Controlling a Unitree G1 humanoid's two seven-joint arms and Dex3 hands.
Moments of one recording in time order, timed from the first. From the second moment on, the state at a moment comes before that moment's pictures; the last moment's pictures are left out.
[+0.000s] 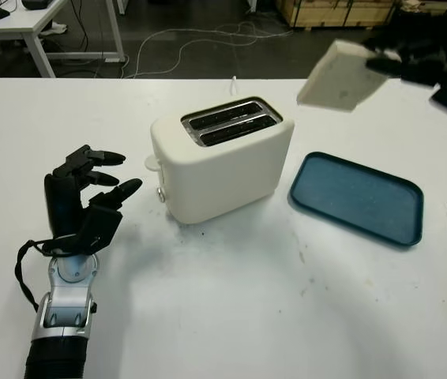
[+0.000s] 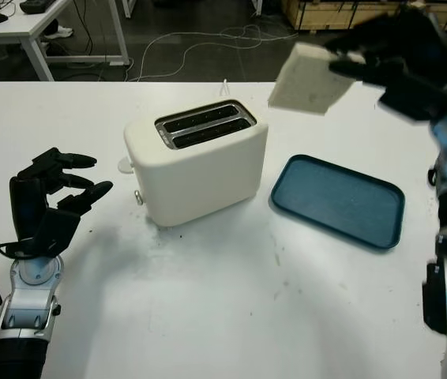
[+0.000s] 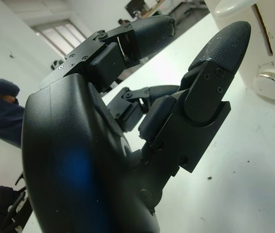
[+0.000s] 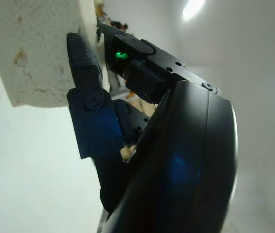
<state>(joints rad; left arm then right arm) -0.15 0.19 0.15 0.10 0.28 -0.28 0.30 -1.06 -0.72 -0.02 0.91 -0.11 -0.52 0.43</state>
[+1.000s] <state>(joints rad) -0.14 0.19 0.15 0.10 0.28 -0.28 0.30 -1.36 -0.40 0.15 1.19 -0.23 -0.41 0.59</state>
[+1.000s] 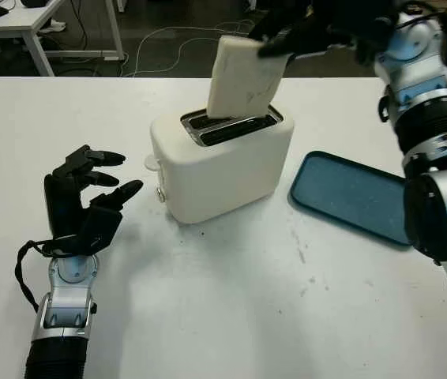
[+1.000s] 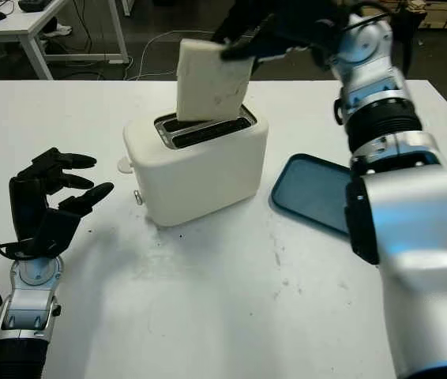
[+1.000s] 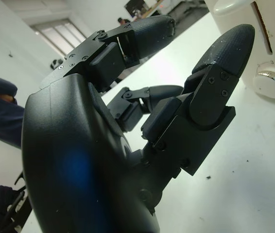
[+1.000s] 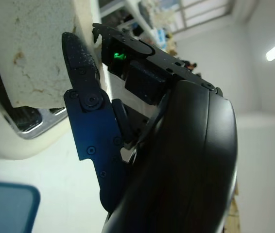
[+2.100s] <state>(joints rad) -0.14 0.19 0.15 0.10 0.28 -0.28 0.30 -1.35 -0.39 0.23 1.19 -0.33 -0.44 0.60</state>
